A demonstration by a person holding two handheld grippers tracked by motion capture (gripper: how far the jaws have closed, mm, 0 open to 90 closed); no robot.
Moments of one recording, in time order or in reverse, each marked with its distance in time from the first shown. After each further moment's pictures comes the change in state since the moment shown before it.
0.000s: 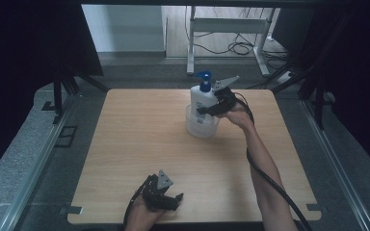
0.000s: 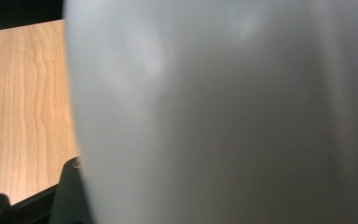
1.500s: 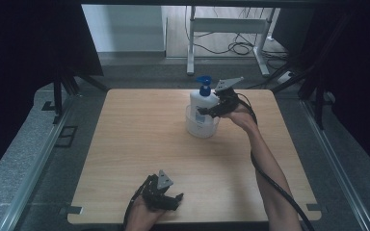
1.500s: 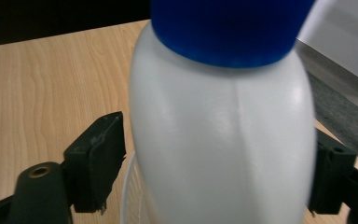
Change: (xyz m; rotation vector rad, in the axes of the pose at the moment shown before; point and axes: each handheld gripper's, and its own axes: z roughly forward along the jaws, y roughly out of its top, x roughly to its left) left arm 0.000 0.000 0.000 0.003 0.001 0.004; right arm 0.013 0.004 -0.014 -0.053 -0.059 0.005
